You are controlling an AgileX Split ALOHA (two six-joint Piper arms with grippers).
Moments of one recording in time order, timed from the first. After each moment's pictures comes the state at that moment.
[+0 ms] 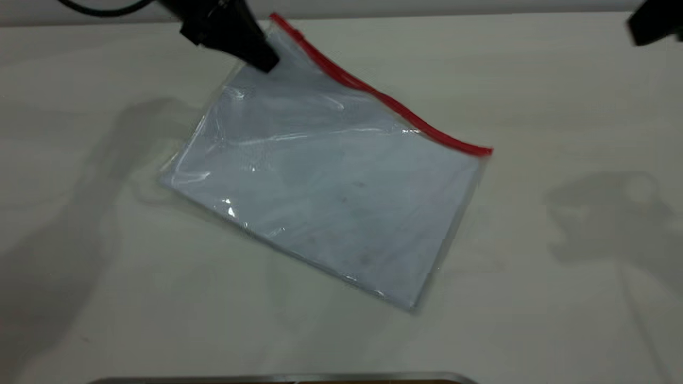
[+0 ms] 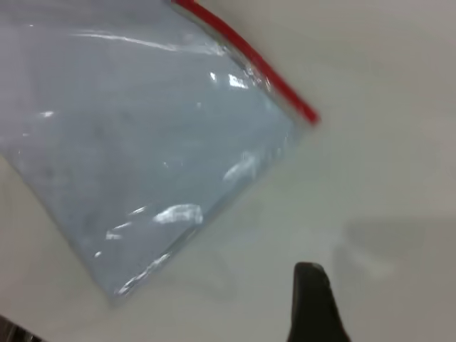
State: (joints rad) left arm -0.17 2.52 -1.93 -0.84 1.08 1.70; right arm -0.01 1.57 -0.79 0.80 0.51 -1.00
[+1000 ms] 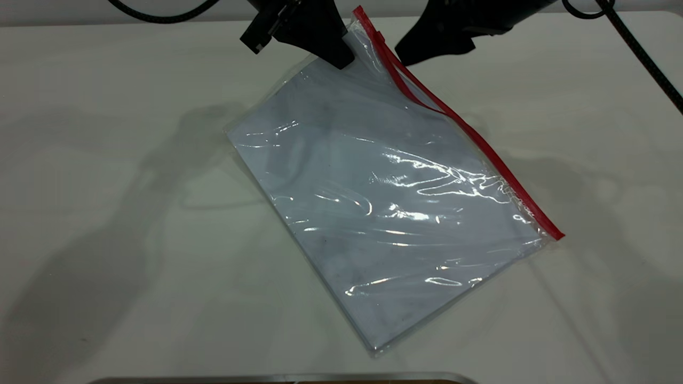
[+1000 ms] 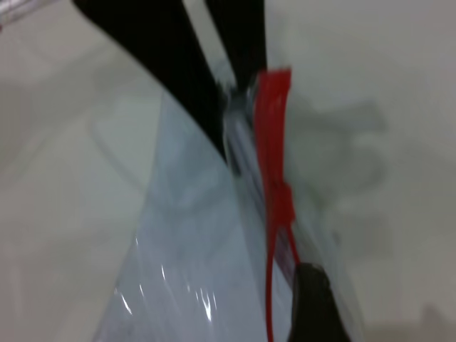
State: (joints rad) left arm -0.32 2.52 -1.98 -0.88 1.09 1.97; right arm 0.25 2.13 -1.20 1.42 0.56 -1.76
